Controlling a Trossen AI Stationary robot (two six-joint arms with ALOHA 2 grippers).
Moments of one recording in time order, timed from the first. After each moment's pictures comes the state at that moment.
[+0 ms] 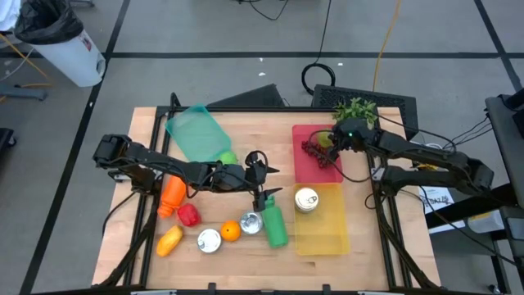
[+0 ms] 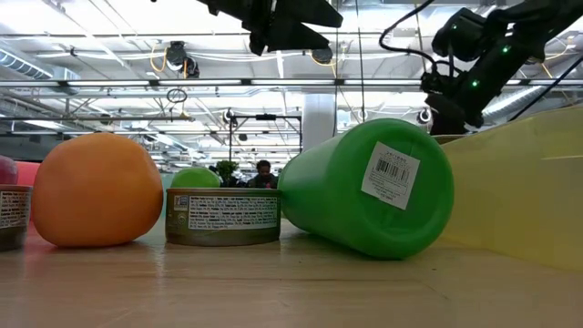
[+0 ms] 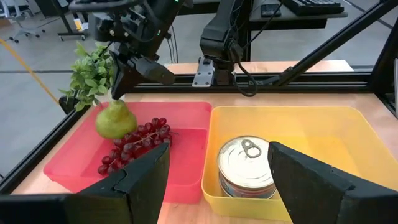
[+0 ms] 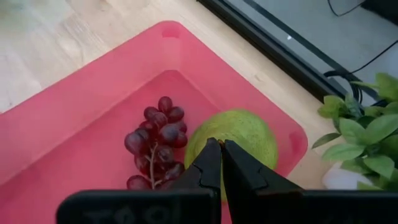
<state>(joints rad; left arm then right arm) -0.17 1.61 1.07 0.23 -0.31 -0.01 -0.54 0.92 0.56 -0.39 0.21 0.10</state>
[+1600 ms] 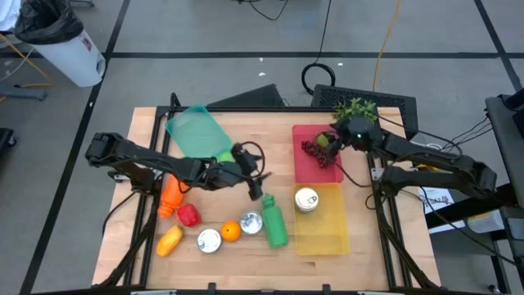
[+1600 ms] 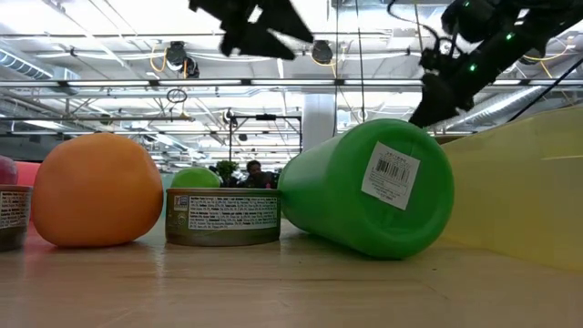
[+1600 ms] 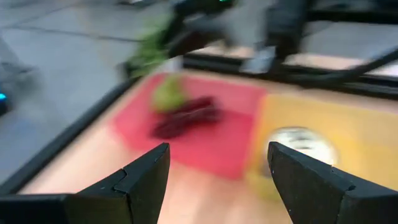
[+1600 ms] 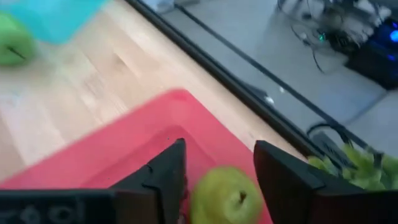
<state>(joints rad) -0.17 1.52 1.07 0.03 -0.54 -0.18 -0.48 0.83 0.56 -0.25 0.26 0.03</state>
